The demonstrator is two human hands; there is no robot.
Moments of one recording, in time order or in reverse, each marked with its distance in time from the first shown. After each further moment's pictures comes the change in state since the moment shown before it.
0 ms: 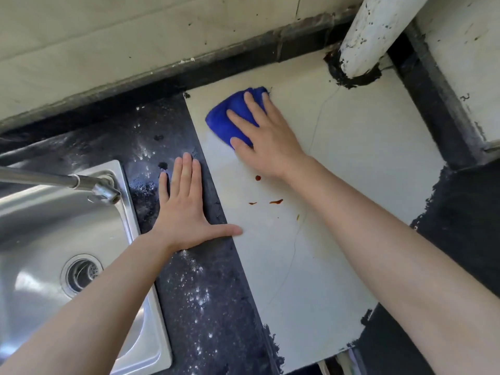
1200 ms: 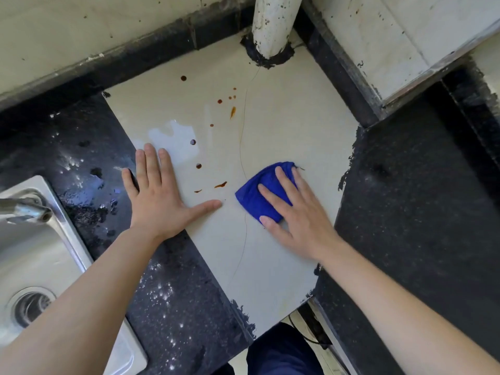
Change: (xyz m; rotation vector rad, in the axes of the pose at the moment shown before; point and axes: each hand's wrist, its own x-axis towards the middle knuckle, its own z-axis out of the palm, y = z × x) left_hand 0.012 0.054 0.013 0.030 0.088 0.004; right_hand -0.237 0.054 0.047 -0.005 0.040 0.178
